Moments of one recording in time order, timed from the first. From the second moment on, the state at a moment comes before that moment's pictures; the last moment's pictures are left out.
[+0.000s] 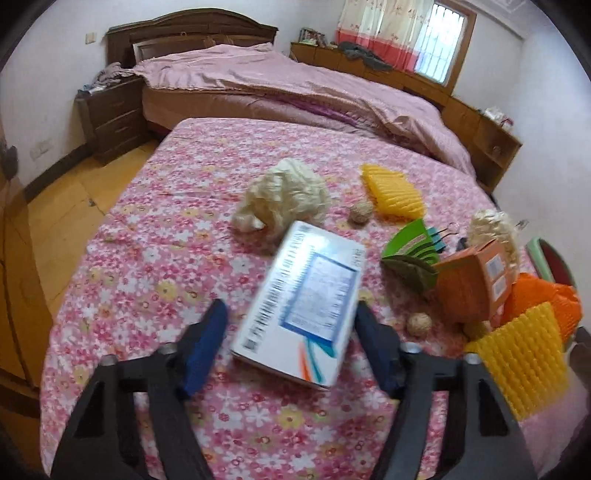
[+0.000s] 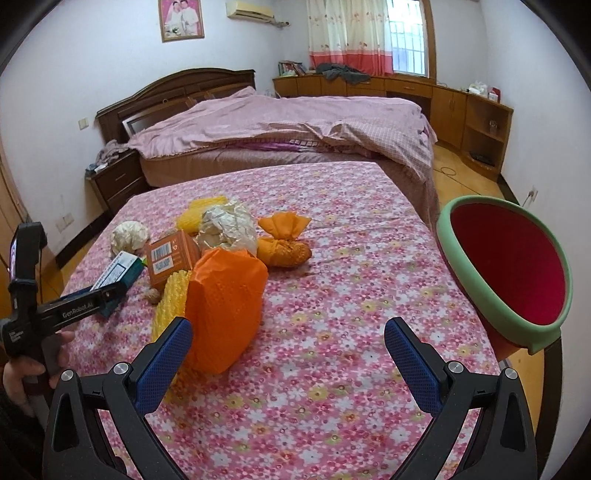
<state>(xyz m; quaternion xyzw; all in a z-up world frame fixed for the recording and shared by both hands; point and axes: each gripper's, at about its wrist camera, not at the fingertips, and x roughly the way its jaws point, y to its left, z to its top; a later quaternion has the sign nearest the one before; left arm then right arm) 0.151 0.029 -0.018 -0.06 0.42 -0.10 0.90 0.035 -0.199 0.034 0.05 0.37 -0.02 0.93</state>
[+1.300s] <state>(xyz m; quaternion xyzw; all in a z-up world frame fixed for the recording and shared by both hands) 0.065 -0.008 0.047 -0.12 0.37 -0.15 0.91 0.026 -0.232 0.054 0.16 0.37 0.07 0.91</state>
